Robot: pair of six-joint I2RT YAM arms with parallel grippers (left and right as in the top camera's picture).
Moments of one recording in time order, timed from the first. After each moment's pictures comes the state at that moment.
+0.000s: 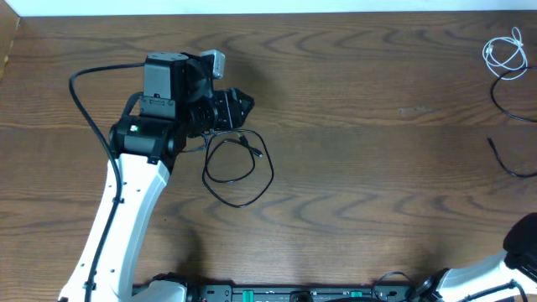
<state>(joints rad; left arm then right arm) -0.17 1.36 1.27 -0.71 0.48 -0.32 -0.69 1.83 2.18 -1.13 -0.61 0.01</state>
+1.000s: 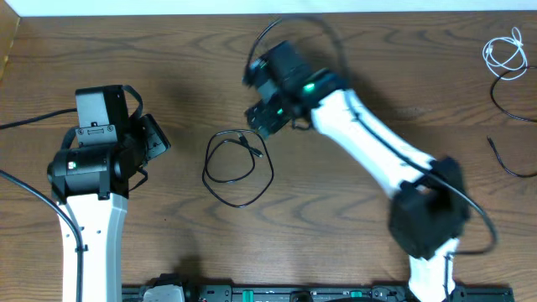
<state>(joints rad) 0.10 1.19 1.28 -1.10 -0.09 -0.41 0.66 2.07 1.77 -0.79 -0.17 -0.04</state>
